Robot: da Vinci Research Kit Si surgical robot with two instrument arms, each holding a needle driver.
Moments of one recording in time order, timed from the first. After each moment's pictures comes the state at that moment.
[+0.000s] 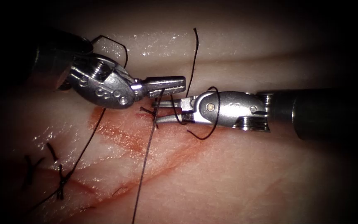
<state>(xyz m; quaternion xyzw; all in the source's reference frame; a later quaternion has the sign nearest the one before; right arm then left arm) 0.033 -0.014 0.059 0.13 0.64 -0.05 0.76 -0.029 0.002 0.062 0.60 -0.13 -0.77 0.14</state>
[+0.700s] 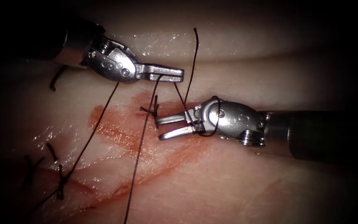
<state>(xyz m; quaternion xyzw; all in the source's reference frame) 0.032 -0.014 0.059 0.19 0.78 -0.01 0.60 -0.028 0.004 0.070 0.69 -0.02 -0.71 0.14</state>
